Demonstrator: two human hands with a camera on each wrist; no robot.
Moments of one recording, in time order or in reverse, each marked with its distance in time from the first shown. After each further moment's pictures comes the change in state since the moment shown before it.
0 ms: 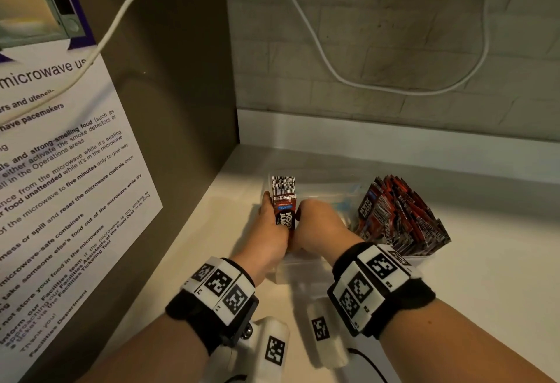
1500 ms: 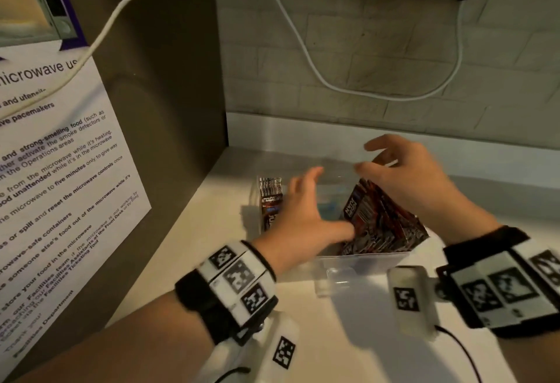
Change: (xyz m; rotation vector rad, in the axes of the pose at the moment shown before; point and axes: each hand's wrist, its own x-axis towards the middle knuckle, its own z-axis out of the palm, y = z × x) left_hand -0.048 0.062 0.020 0.177 -0.197 0.418; right_hand -0.054 0.041 -0.119 0.245 0.440 -0.076
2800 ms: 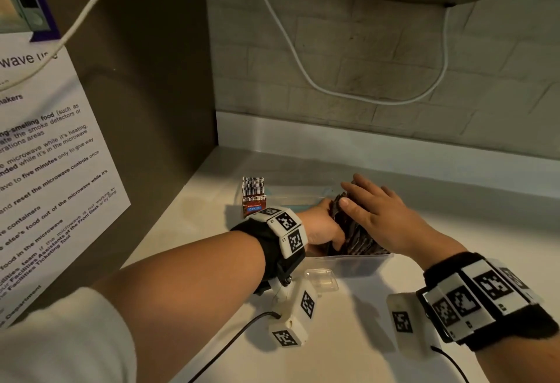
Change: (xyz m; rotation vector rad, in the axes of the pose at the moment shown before) left_hand 0.074 -0.023 0.057 -0.152 -0.331 -0.358; right_hand 0.009 0.087 0.017 -0.424 -0.397 -0.078
